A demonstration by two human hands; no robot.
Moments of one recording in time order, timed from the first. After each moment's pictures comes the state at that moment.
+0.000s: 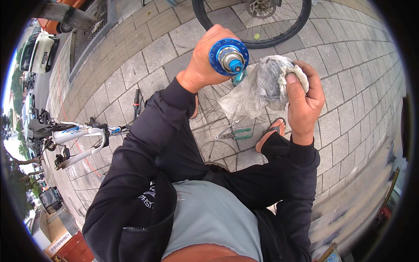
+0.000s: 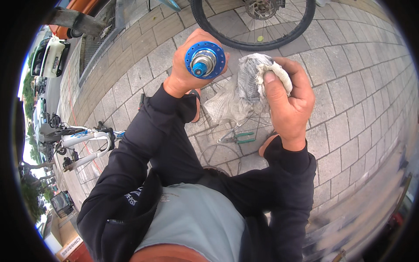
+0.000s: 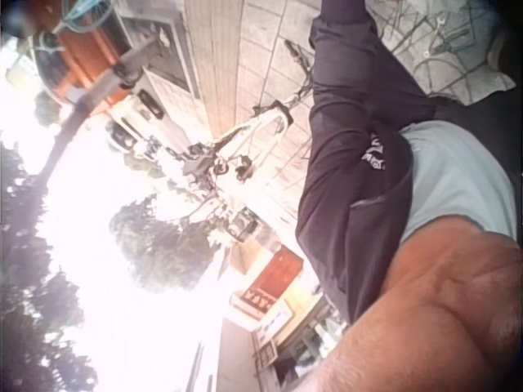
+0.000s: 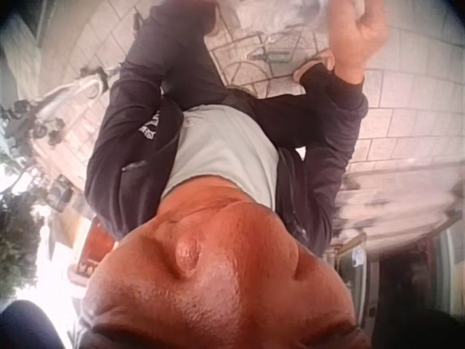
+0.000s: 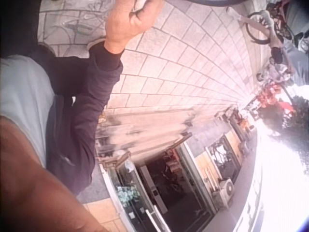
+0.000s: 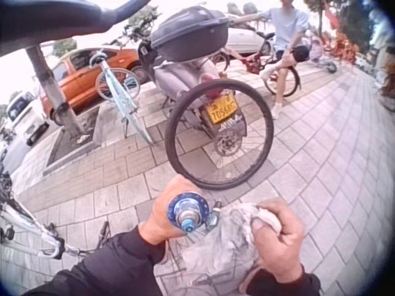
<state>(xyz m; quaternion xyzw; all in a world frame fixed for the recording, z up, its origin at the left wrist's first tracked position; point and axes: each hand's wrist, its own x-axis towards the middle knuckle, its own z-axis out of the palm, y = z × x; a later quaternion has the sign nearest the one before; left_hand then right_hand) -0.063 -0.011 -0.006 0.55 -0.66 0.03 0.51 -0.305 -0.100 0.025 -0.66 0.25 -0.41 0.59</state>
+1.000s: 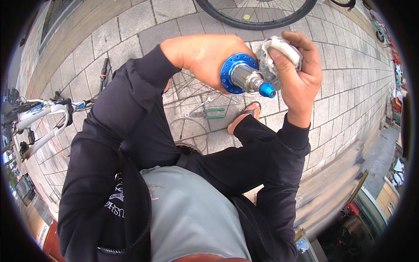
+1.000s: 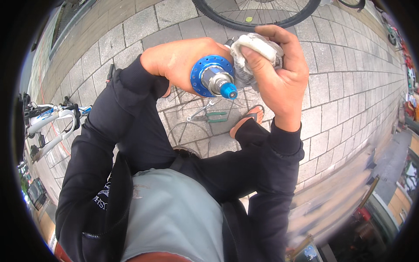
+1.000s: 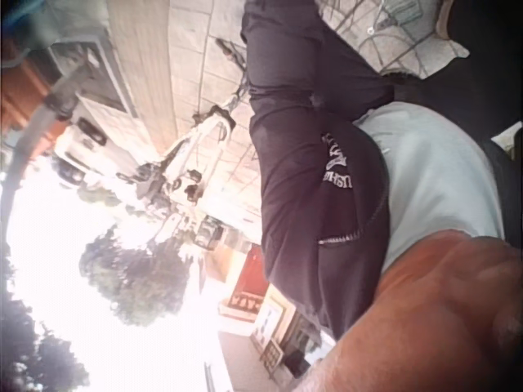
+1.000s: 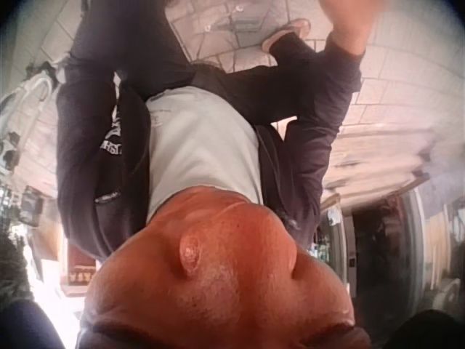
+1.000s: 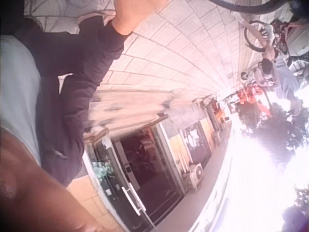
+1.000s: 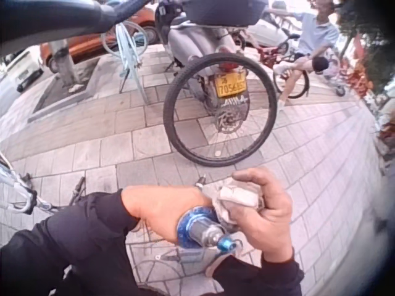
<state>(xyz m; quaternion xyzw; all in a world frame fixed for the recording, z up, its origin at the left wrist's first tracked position) -0.074 0.003 0.001 0.46 -0.69 -0.47 0.29 -0.275 -0.114 0.023 -0.76 0.19 -0.33 0.52</state>
